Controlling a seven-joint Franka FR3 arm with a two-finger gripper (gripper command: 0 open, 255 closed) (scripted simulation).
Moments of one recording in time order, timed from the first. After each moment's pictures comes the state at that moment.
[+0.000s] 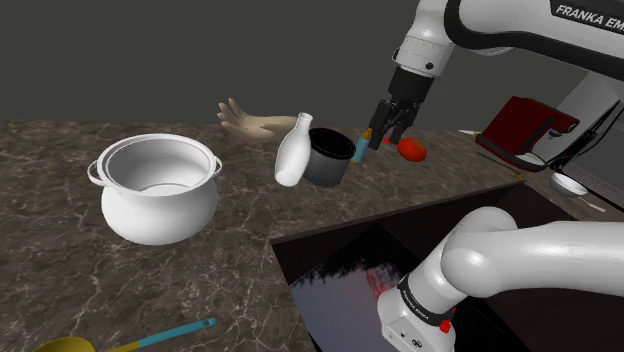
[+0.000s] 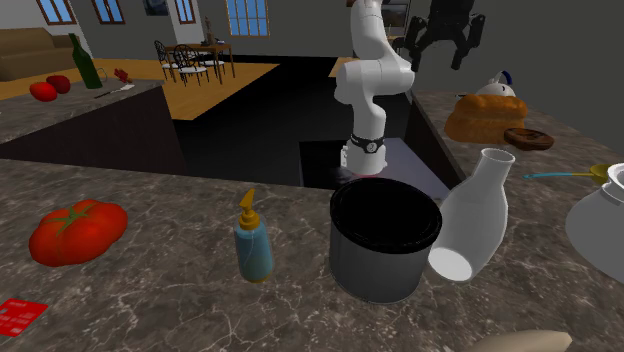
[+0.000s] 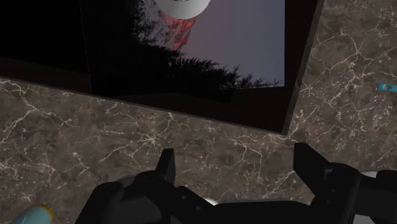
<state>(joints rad) 0.02 -0.80 0.05 -2.41 0.08 1.51 0.06</state>
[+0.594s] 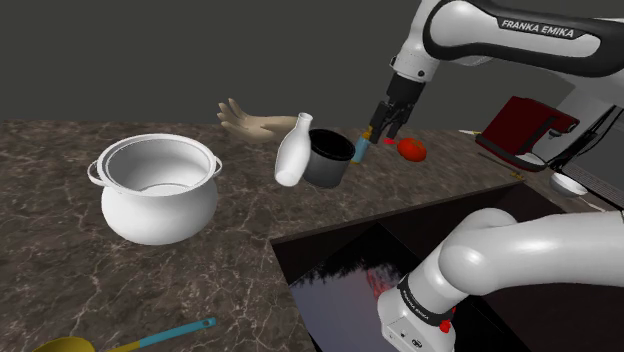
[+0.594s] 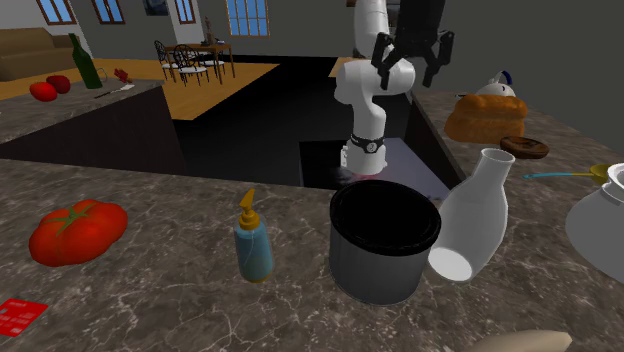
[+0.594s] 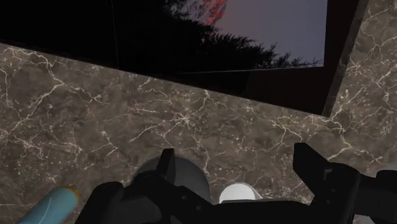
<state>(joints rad) -0.04 -0.69 -0.08 -2.41 -0.03 1.64 -0.10</state>
